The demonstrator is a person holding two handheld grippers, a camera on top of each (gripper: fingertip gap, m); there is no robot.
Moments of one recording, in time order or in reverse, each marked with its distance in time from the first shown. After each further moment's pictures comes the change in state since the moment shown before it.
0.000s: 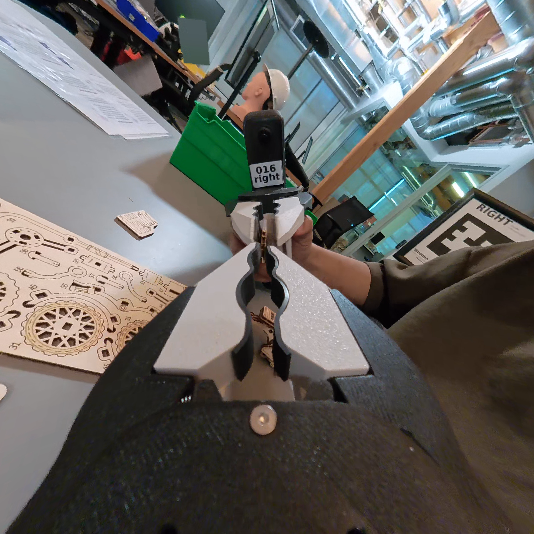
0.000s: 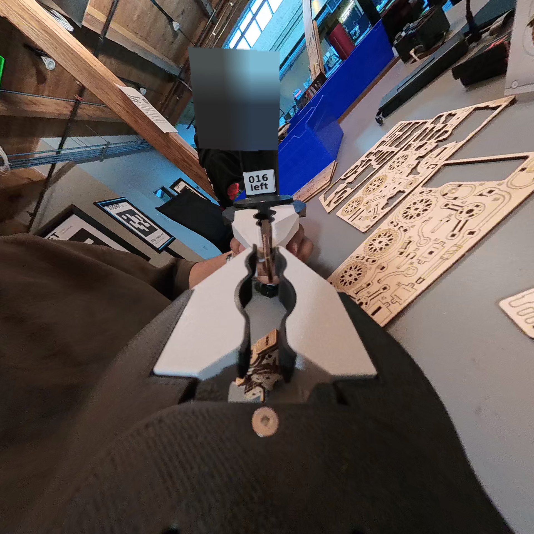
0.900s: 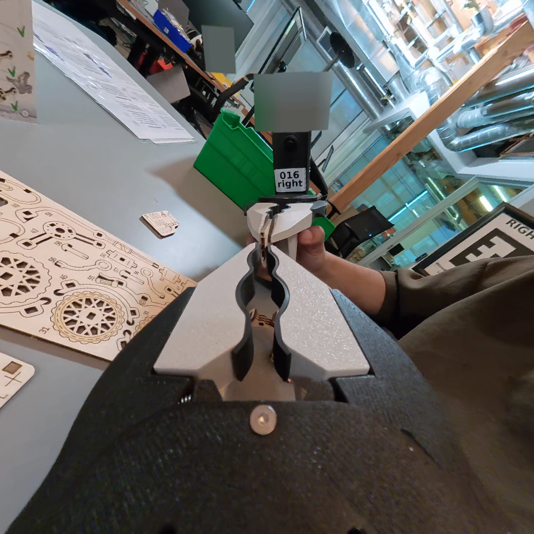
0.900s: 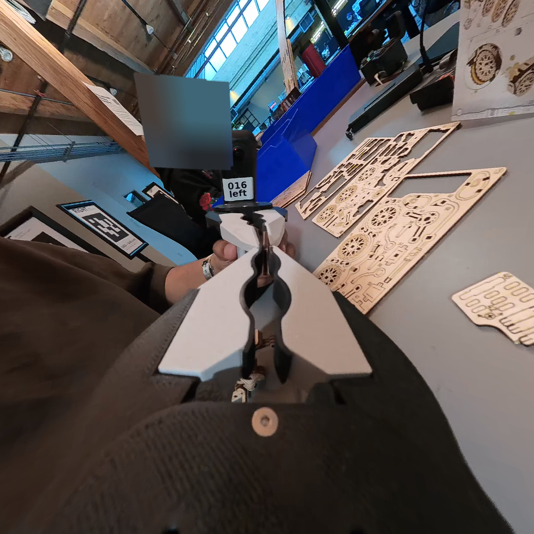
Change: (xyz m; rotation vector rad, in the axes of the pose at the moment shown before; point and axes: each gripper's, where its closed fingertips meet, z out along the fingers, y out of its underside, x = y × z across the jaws) left arm -0.011 -0.003 -0.001 0.025 -0.083 -0.014; right arm 0.012 -0.004 -0.006 0.030 0.090 -0.051
